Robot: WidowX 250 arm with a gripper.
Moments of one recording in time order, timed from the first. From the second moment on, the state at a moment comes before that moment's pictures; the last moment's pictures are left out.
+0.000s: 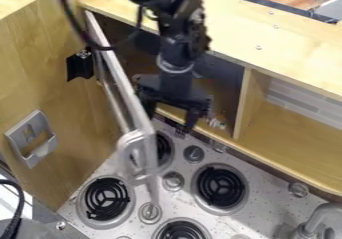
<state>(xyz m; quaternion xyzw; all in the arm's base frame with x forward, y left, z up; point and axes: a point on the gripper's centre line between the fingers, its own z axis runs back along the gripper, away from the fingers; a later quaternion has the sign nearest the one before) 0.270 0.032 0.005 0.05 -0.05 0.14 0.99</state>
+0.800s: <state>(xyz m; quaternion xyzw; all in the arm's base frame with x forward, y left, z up) 0.232 0.103 0.006 0.05 -0.05 0.28 0.96</state>
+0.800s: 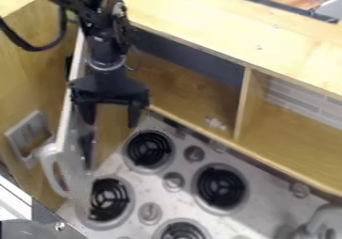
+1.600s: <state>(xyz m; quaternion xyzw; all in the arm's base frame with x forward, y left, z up) 0.229 0.133 0.011 0.06 -0.06 0.31 0.95</state>
